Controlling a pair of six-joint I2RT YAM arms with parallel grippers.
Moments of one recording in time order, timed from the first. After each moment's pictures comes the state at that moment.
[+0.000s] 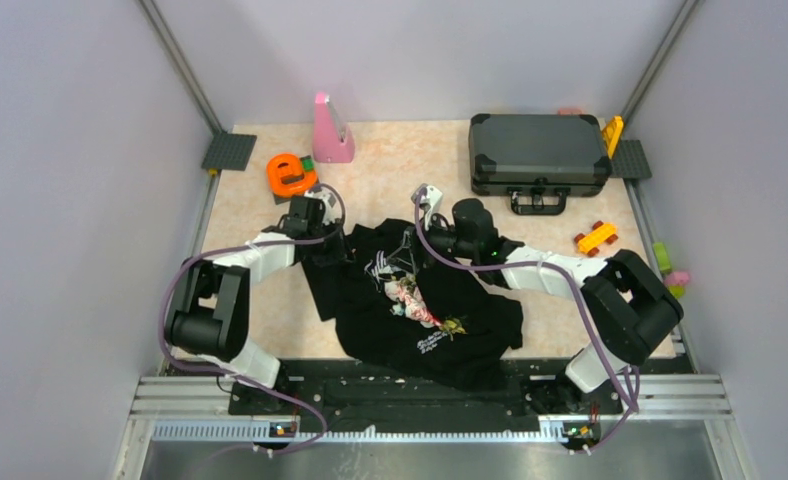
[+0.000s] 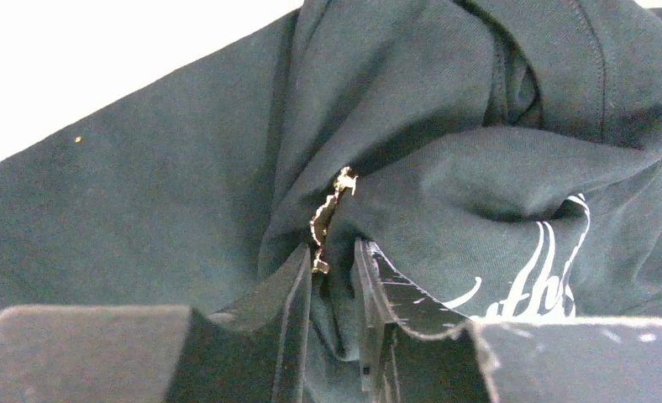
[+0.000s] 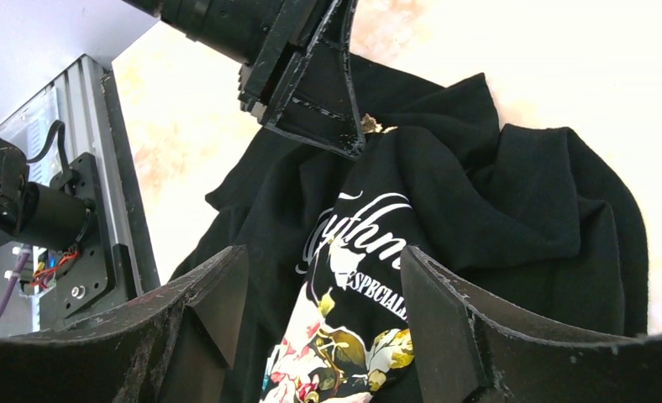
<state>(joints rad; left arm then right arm) -0.22 1.55 0.81 -0.22 0.30 -0.42 0.72 1.58 0.83 0.43 -0.48 0.23</state>
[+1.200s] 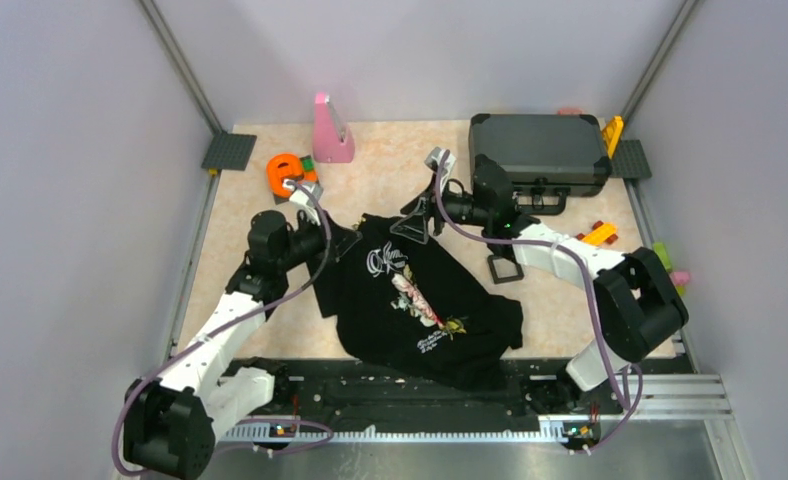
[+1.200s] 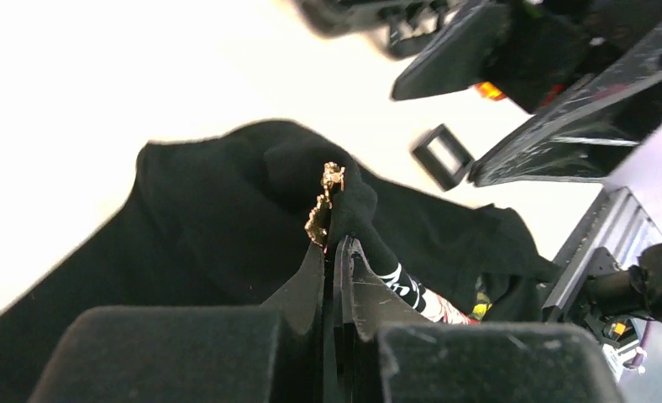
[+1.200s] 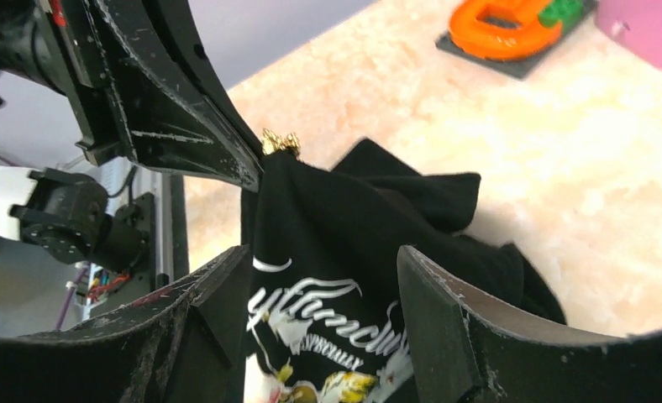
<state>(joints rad) -0.25 0.99 0.61 0.09 0.51 -0.35 0.59 1.57 0.97 0.43 -0.71 0.25</state>
